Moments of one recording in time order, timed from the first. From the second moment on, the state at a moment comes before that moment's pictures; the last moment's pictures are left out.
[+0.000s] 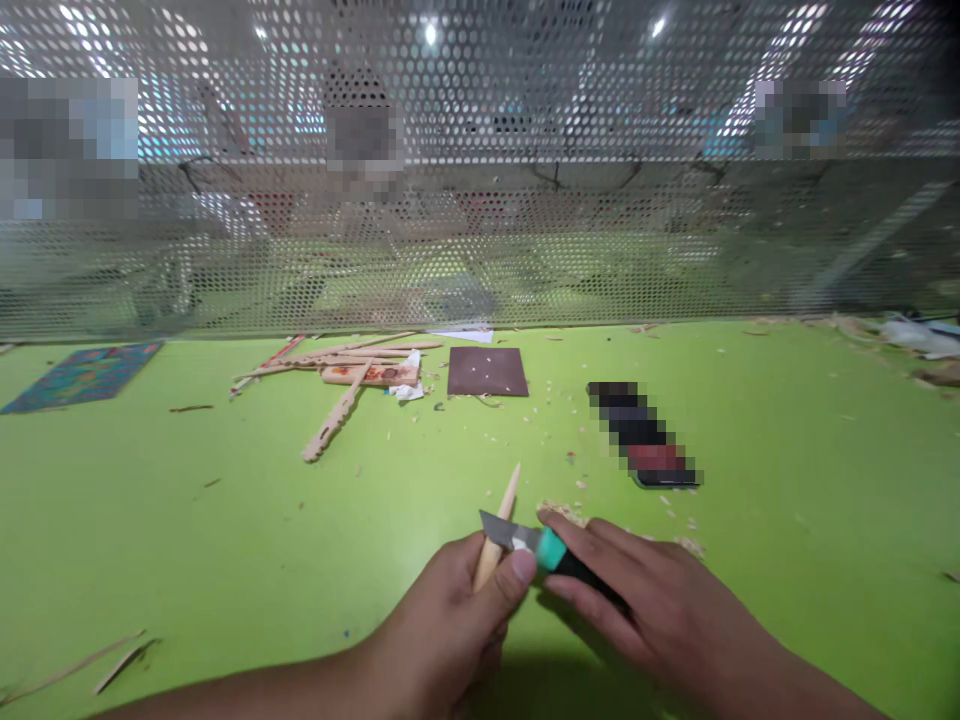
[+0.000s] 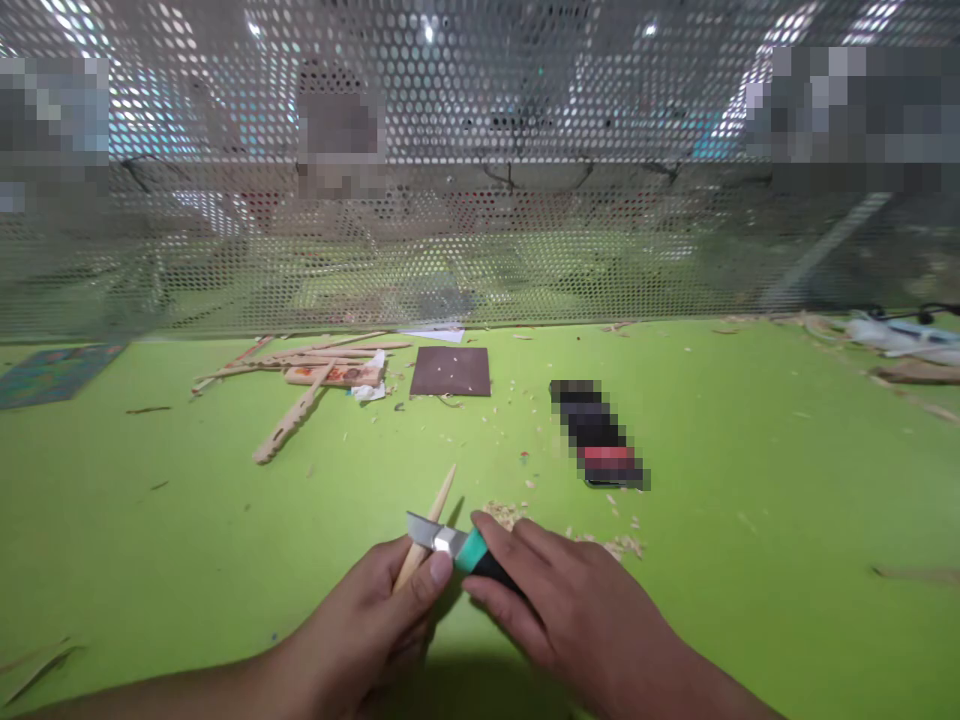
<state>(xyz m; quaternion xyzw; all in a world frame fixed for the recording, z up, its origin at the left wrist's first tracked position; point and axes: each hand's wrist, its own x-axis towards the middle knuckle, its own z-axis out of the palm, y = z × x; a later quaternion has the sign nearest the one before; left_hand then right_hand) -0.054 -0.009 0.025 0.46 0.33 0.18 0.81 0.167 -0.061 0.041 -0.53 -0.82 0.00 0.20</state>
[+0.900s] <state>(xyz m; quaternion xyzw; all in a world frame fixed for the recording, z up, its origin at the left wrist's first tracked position) -0.056 -0.002 0.034 0.49 0.27 0.21 0.80 0.176 -0.057 0.045 -0.48 -0.86 0.07 0.15</state>
